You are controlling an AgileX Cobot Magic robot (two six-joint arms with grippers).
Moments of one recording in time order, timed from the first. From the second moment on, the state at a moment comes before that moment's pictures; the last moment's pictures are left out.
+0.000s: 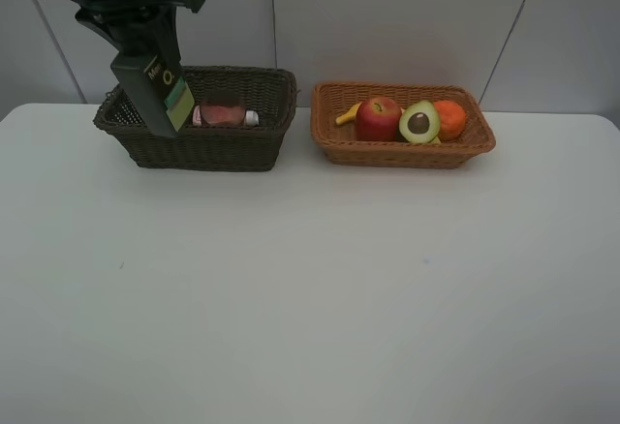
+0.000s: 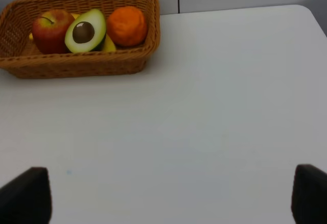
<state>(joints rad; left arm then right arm) -0.35 1.80 -1.68 -0.07 1.22 -0.09 0.02 0.00 -0.52 -0.08 1.05 0.06</state>
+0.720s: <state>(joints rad) -0.34 1.93 -1.70 0.10 0.83 0.12 0.02 0.00 -0.52 -0.08 1.05 0.06</state>
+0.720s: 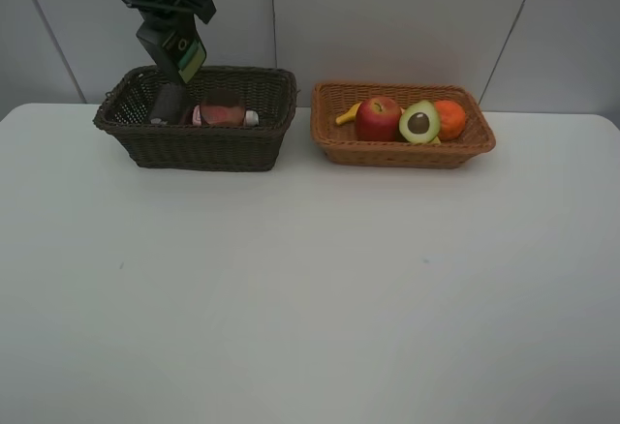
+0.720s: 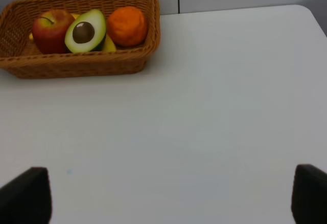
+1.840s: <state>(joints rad) -0.34 2.10 -1.70 0.21 0.62 0.14 0.02 0.00 -0.52 -0.08 1.05 0.06</state>
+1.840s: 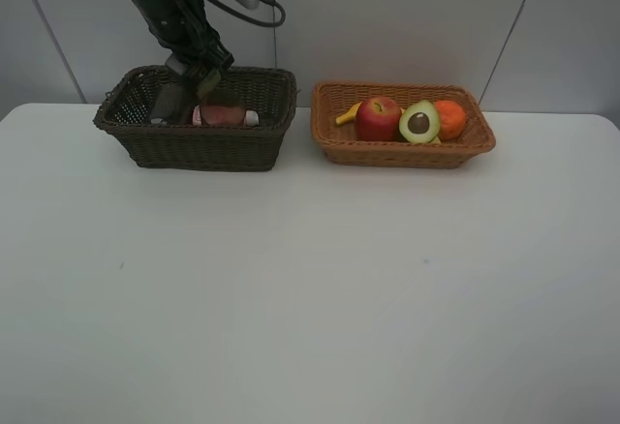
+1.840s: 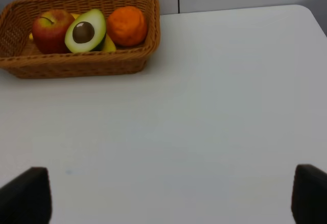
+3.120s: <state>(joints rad) -0.34 2.10 -1.70 0.22 0.61 0.14 0.02 0.00 -0.52 -0.08 1.05 0.06</state>
